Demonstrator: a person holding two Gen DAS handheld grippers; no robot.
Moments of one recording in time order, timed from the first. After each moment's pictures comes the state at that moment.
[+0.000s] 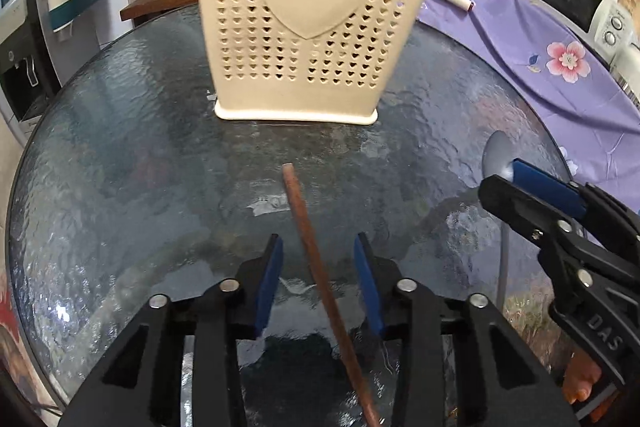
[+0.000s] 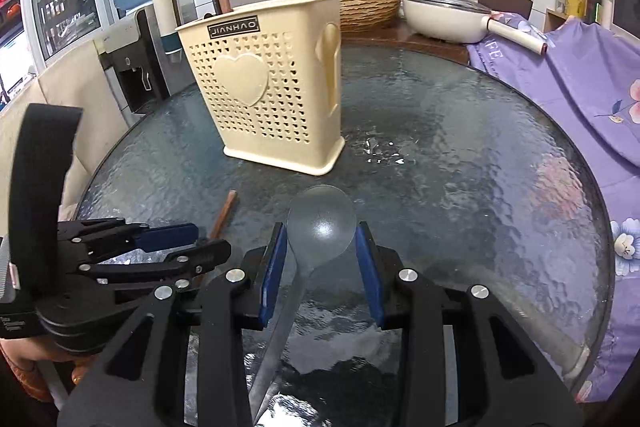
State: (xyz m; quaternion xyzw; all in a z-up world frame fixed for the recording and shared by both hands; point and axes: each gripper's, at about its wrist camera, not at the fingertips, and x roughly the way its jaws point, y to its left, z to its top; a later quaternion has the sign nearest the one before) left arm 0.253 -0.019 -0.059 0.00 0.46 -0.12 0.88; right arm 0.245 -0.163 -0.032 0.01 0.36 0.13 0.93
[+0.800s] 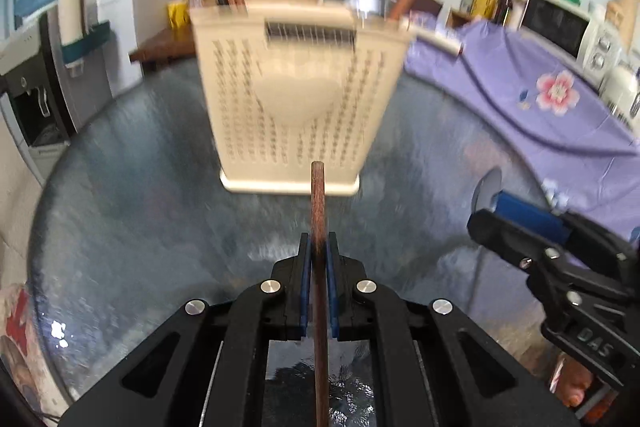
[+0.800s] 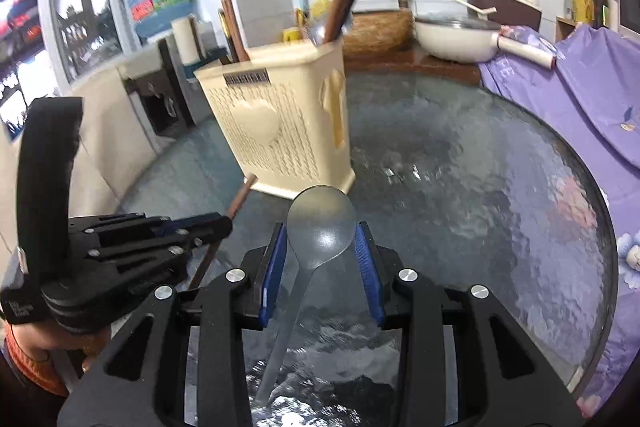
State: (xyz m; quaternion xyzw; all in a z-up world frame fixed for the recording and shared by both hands) left arm 0.239 -0.014 0.001 -0.03 0.38 -0.12 0.92; right arm 0.238 -0.183 -0.004 0.04 0.31 0.18 0.93
